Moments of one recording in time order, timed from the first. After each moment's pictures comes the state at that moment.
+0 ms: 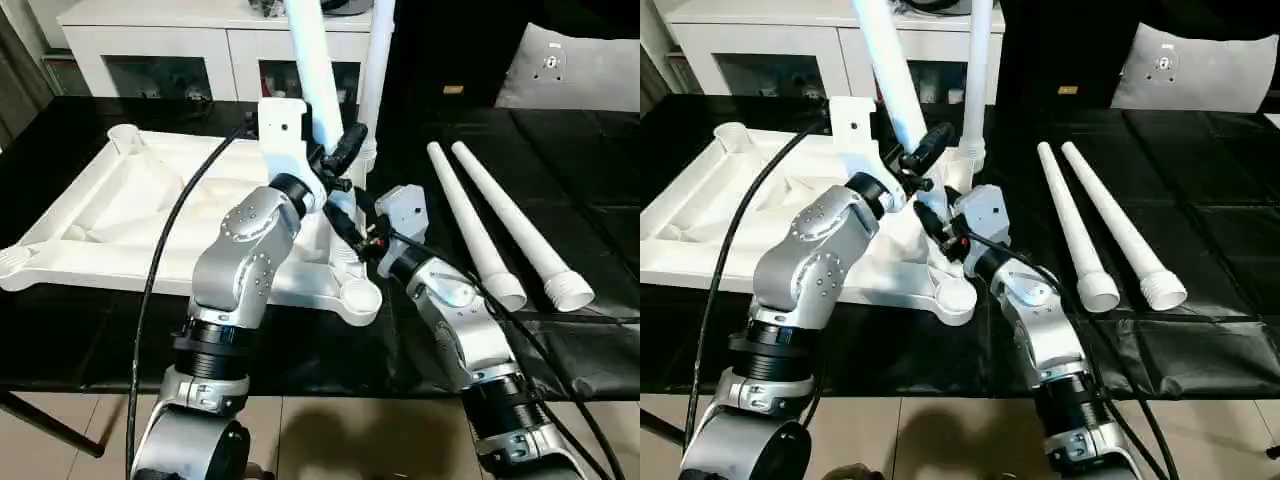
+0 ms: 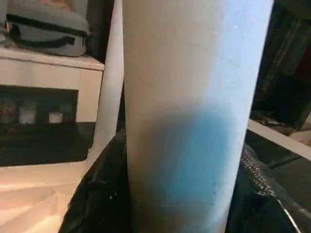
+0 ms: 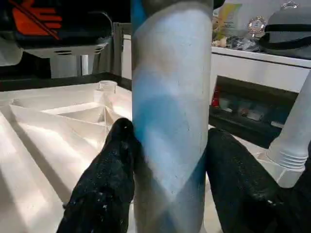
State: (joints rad) left arm -0.67 -0.05 -0.02 0.11 -0.25 0.39 -0.21; right arm -0.43 -0.05 0.12 0.28 0.07 -0.02 0.44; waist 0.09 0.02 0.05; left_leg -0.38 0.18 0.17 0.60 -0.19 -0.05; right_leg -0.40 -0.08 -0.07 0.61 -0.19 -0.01
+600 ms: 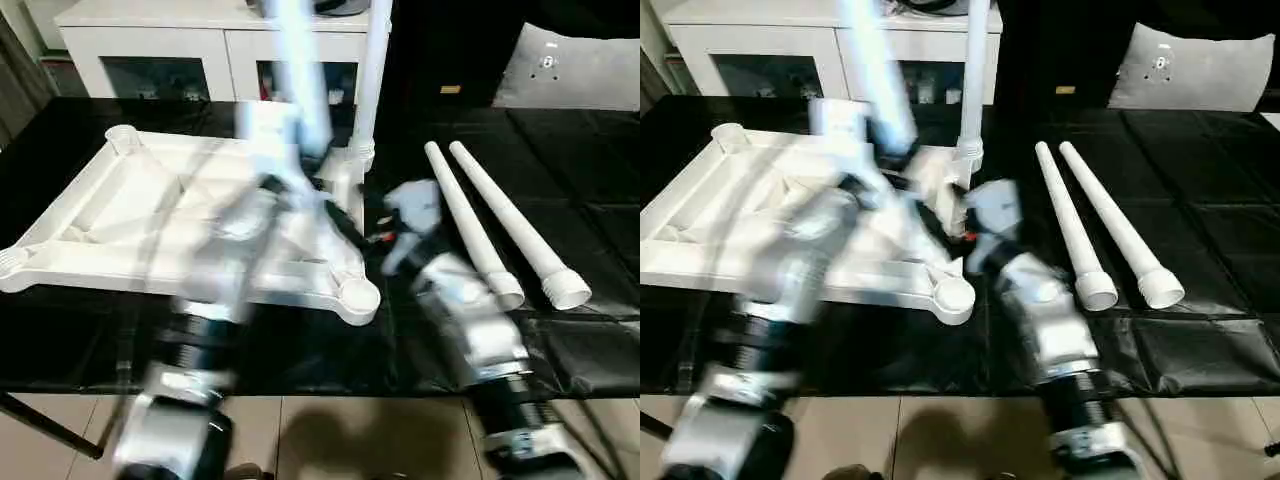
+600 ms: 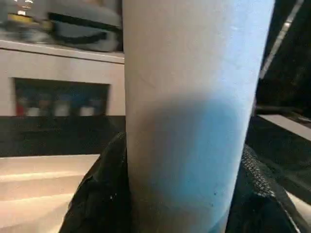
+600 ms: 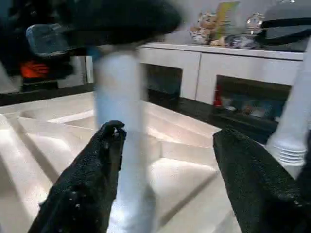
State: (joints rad) left arm -0.69 0.05 0.07 0.20 -0.27 0.38 -0.24; right arm -0.44 -0.10 0.06 0.24 0.19 0.04 0.54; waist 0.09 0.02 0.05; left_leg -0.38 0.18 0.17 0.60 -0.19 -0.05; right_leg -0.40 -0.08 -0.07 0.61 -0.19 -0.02
